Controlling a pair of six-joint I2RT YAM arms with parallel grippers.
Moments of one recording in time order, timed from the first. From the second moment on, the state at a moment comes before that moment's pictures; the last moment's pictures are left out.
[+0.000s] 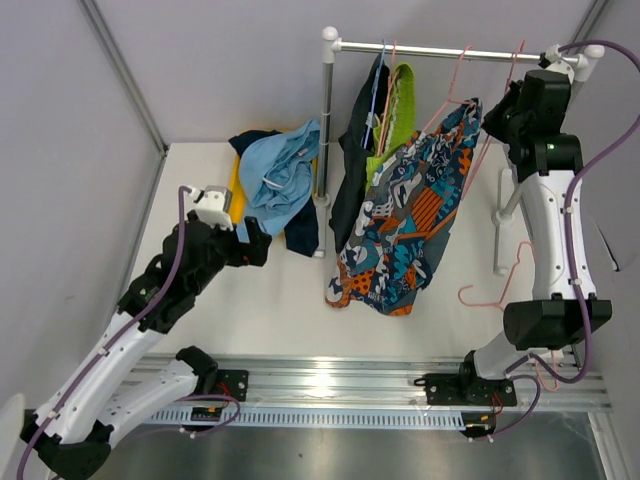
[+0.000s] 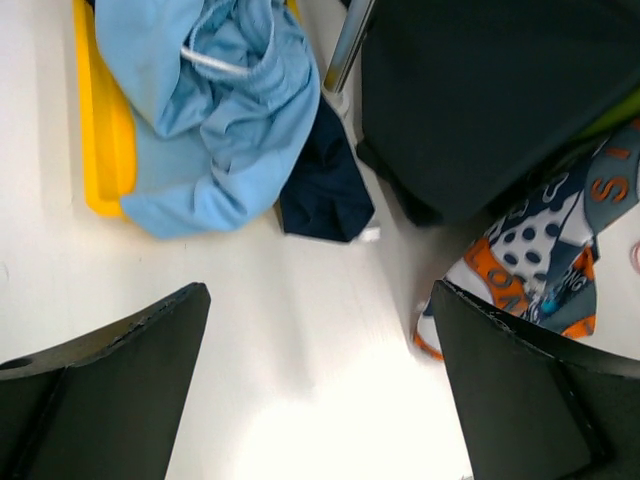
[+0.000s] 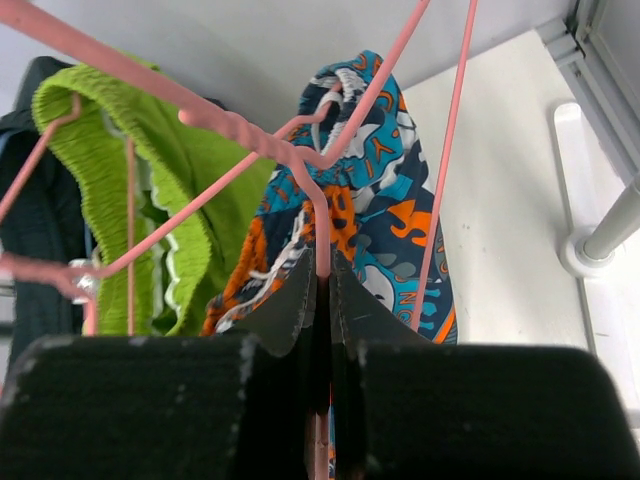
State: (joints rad) left arm -0.57 0.76 0.95 -0.54 -0.22 -0.30; right arm 0.02 1.58 1.96 -0.71 0.13 0.45
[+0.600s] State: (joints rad) left arm -0.58 0.66 0.84 -0.62 -0.23 -0.28; right arm 0.01 1.40 1.90 -0.75 0.21 0.44
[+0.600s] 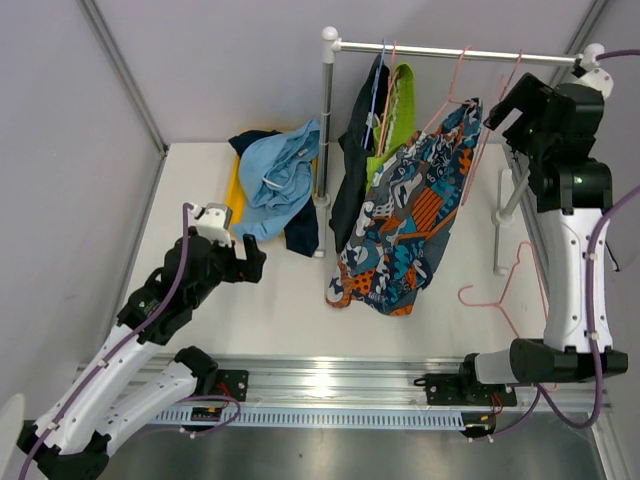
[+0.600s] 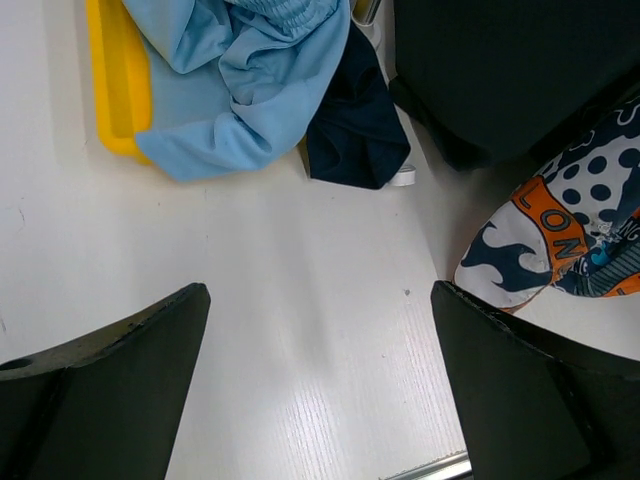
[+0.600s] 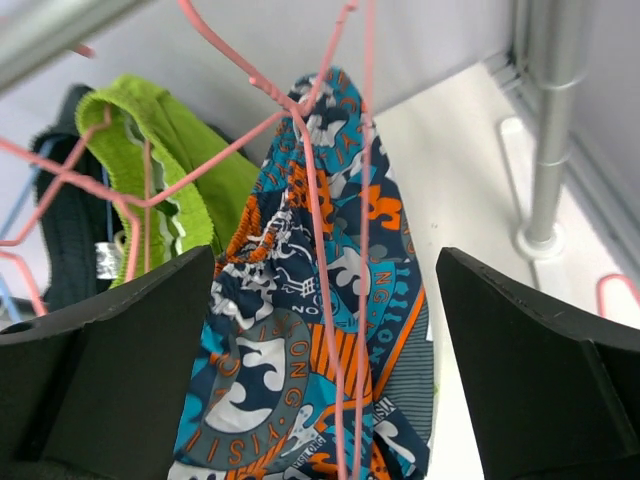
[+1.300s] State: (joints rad) left arm -0.58 0.65 0.83 -0.61 -0.22 -0.26; right arm 0.26 1.53 2.06 -0.70 0.14 0.48
